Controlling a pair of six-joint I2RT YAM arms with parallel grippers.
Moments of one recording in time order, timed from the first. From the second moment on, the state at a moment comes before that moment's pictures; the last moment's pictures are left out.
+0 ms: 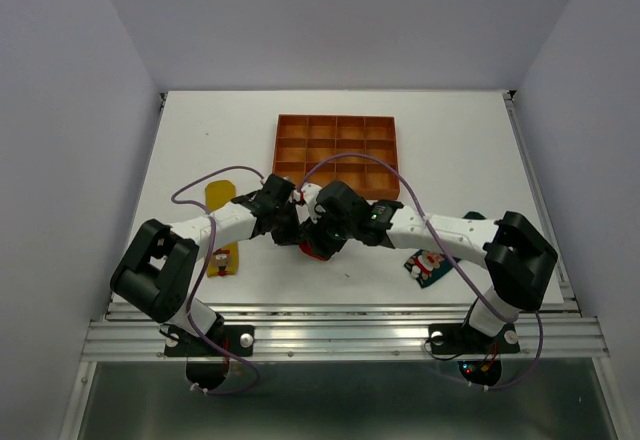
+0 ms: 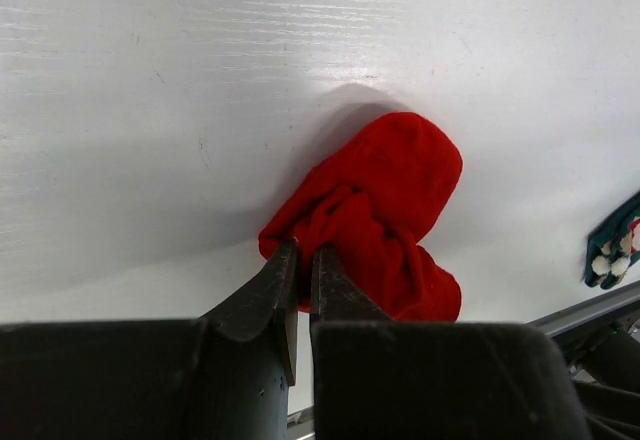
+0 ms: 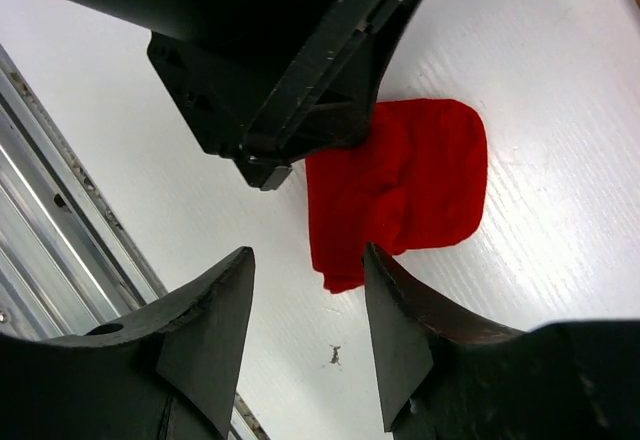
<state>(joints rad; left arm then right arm) -0.58 1.50 0.77 -0.33 0.14 -0.80 0.98 1.64 1.12 -0.30 -0.13 0.10</state>
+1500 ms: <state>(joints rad) -0.56 1.52 0.78 -0.35 0.16 -0.82 1.07 1.81 1.11 -0.23 0.16 0.10</state>
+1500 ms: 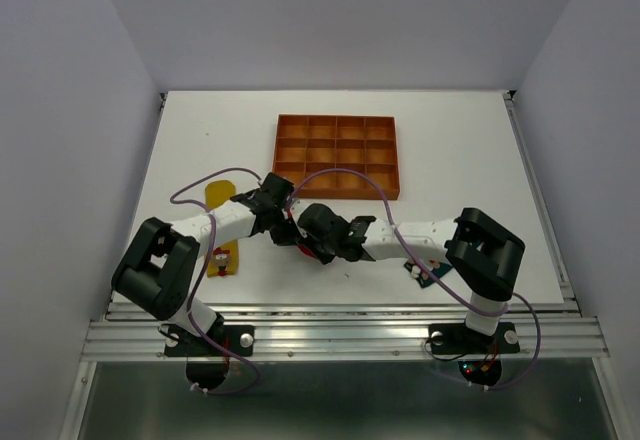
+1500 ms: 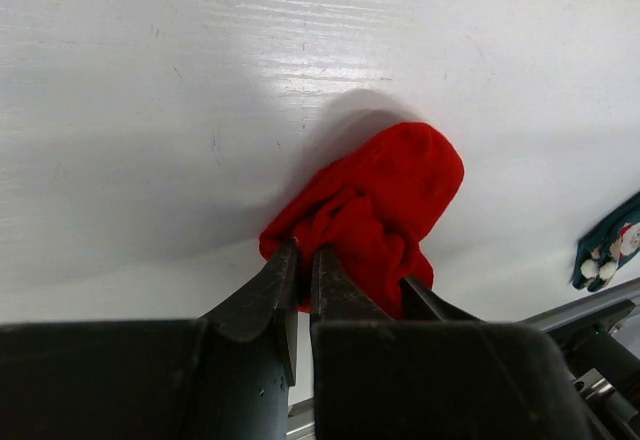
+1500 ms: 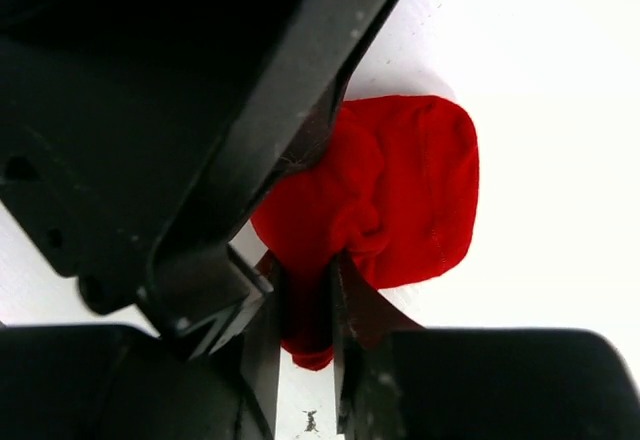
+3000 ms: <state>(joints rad) -0.48 1.37 0.76 -0.43 0.17 -0.80 0.68 1.87 0.99 -0.04 -0.73 0.48</state>
